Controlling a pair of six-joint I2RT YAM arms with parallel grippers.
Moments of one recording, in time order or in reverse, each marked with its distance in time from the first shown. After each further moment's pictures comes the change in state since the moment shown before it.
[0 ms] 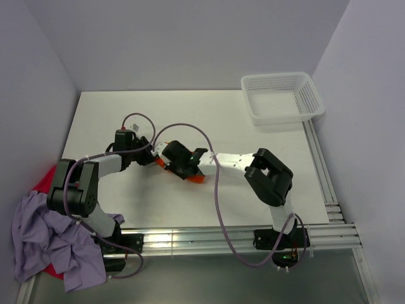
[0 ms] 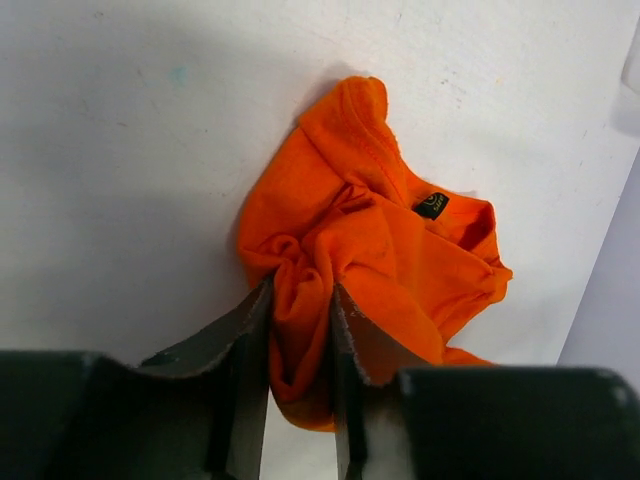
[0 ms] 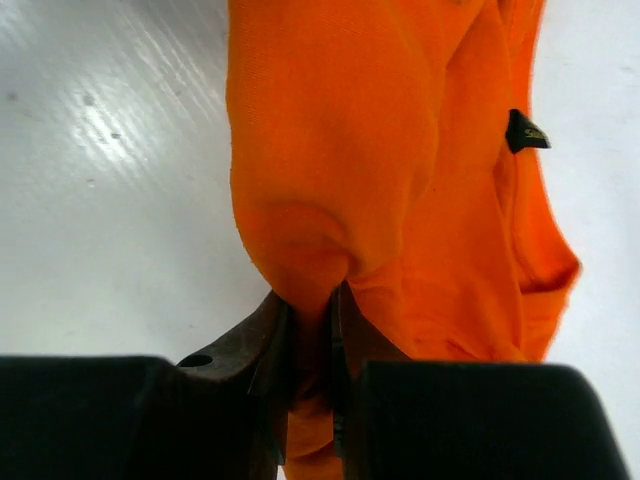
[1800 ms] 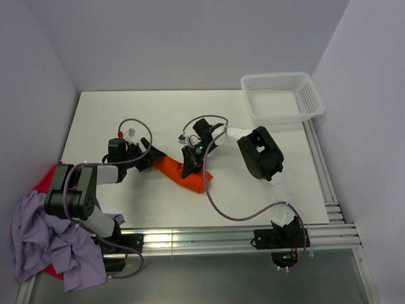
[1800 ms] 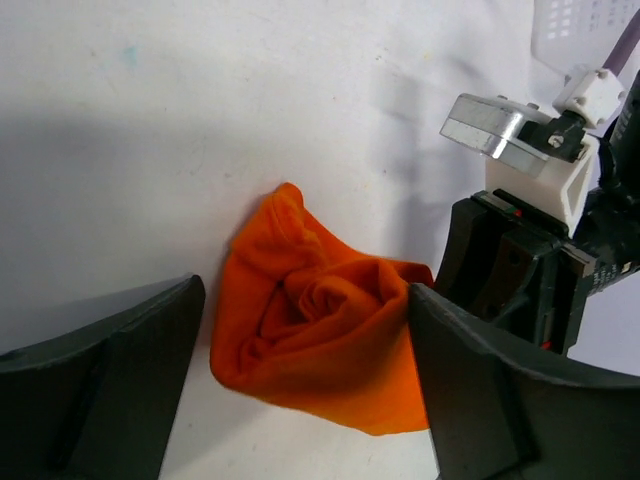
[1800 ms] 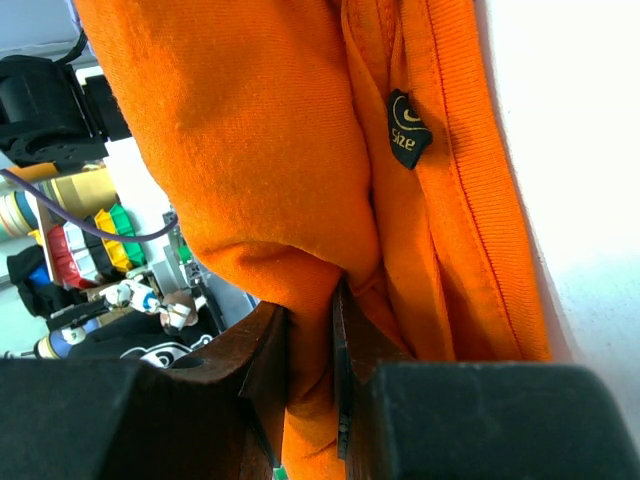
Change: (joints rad) left arm 0.062 -0.066 -0.193 0.291 0.137 0.007; right arm -0.431 0.298 0.213 -0.292 -1.230 0.285
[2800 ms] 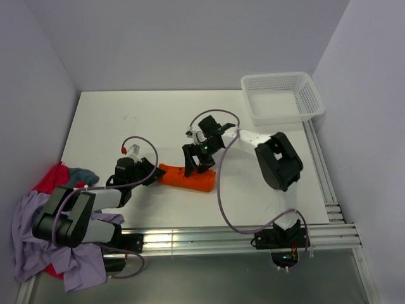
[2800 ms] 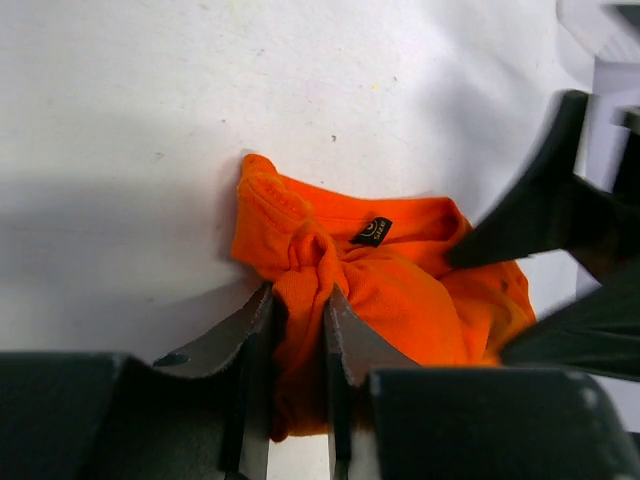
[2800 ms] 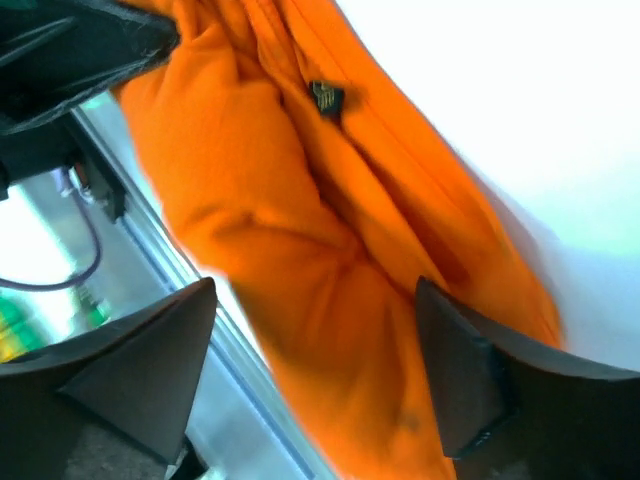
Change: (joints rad) left arm -0.198 -0.186 -0.268 0.175 -0.226 -0.098; right arm 0.005 -0.215 -0.137 0.023 0.291 0.042
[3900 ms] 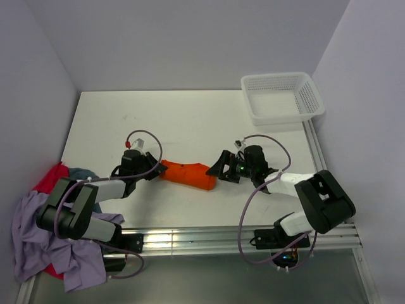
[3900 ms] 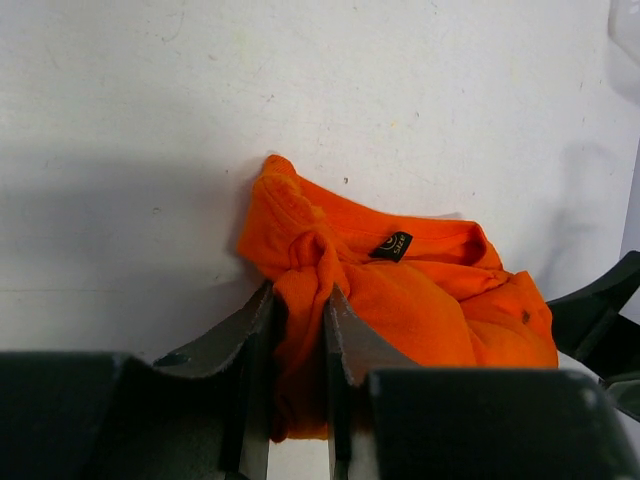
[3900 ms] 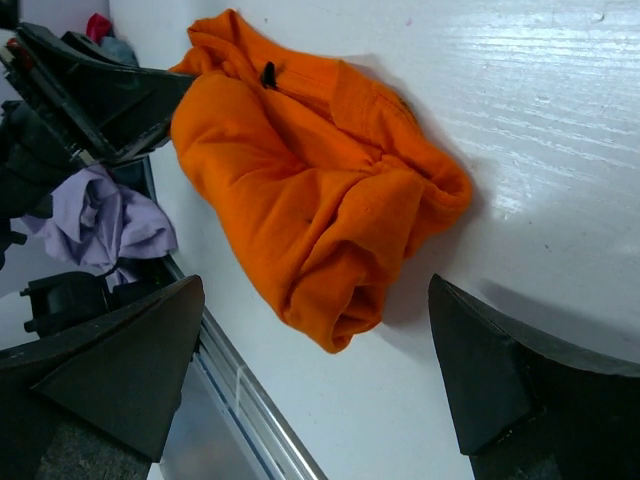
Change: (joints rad) left arm -0.044 0.046 0.123 -0.148 -0.109 0.013; right arm -0.175 -0.644 -0.998 1.021 0.177 0.616
